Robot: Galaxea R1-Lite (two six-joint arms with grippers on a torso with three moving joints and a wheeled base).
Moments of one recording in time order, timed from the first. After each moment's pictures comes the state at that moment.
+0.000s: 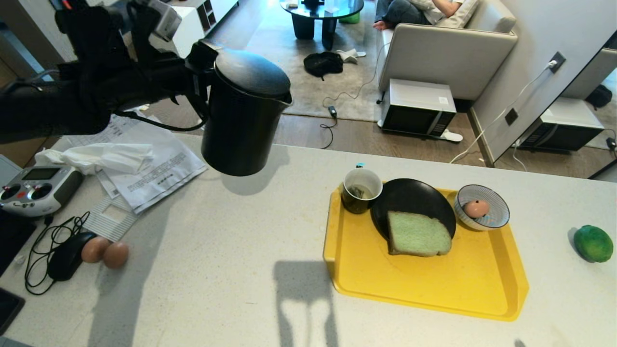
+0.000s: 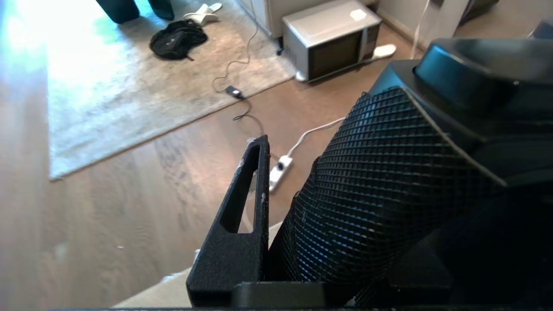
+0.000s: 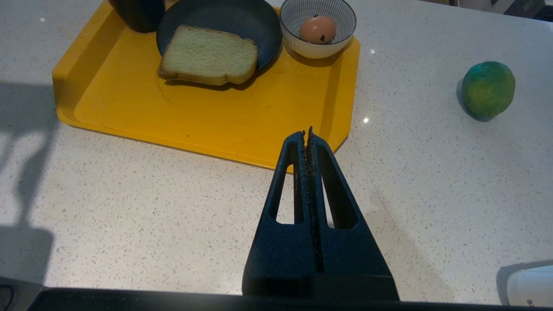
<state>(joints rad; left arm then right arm) -0.12 2.00 -1.88 -0.27 -0.48 0.29 0.00 0.00 0.00 -0.01 0.00 0.00</state>
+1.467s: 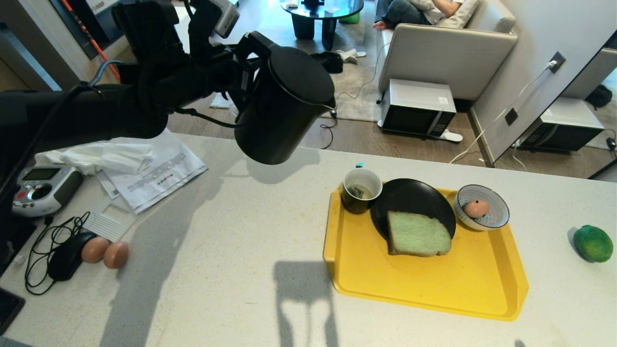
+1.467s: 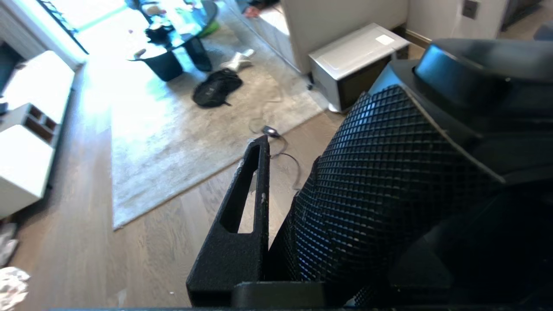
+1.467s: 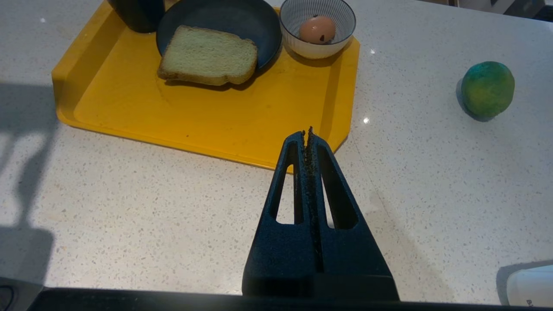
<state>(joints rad) -0.32 2.05 -1.95 -0.38 -0.26 0.46 0.00 0.00 0.00 -0.01 0.00 0.00</state>
